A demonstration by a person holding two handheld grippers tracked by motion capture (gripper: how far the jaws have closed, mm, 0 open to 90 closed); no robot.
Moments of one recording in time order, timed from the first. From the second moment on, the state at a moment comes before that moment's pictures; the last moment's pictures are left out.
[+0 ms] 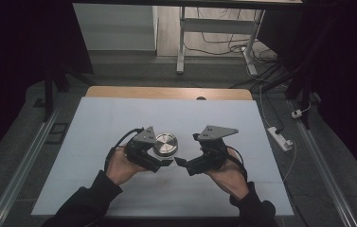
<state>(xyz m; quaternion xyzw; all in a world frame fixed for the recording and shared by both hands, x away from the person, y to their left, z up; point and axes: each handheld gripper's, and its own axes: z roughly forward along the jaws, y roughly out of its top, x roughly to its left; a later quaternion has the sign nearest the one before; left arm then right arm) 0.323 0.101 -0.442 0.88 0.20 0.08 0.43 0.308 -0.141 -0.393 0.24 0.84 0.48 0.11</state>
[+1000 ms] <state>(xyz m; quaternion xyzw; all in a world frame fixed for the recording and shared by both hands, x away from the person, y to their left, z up) 0.324 0.094 -0.447 0.89 0.18 0.06 0.42 0.330 -0.094 -0.405 0.18 0.87 0.46 0.09</state>
